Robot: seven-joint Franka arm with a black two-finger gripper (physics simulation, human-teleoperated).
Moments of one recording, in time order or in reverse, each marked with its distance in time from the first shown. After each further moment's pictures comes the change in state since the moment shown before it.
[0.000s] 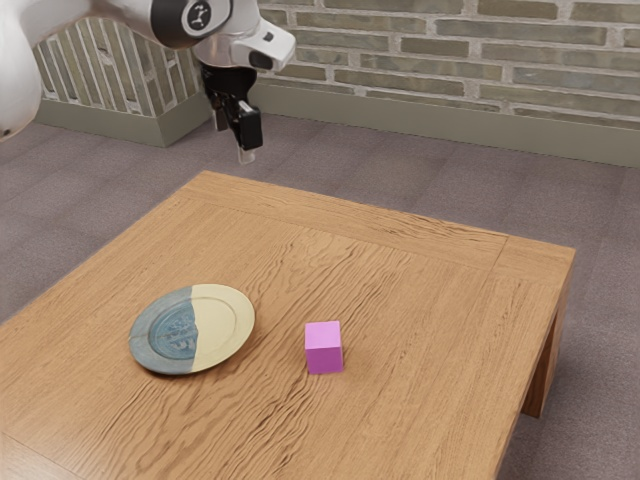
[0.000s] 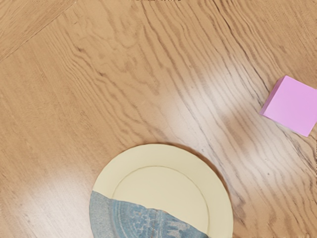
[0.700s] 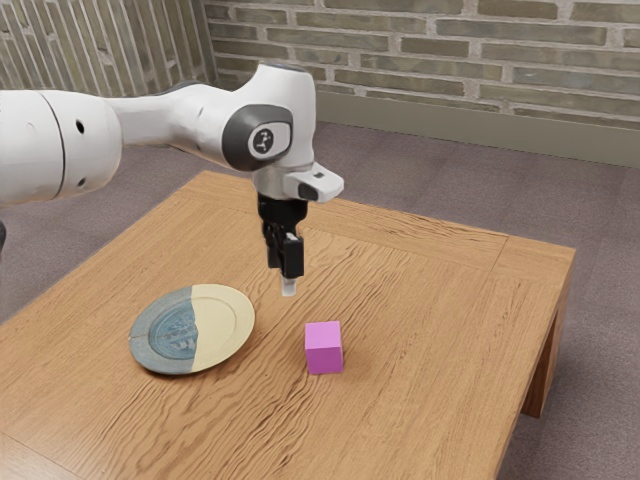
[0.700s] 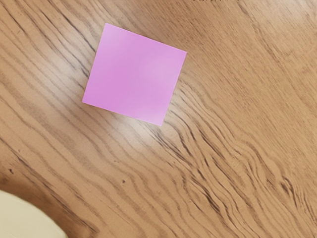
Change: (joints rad) arm -0.026 0.103 -0.028 -0.309 -0.243 0.122 0.120
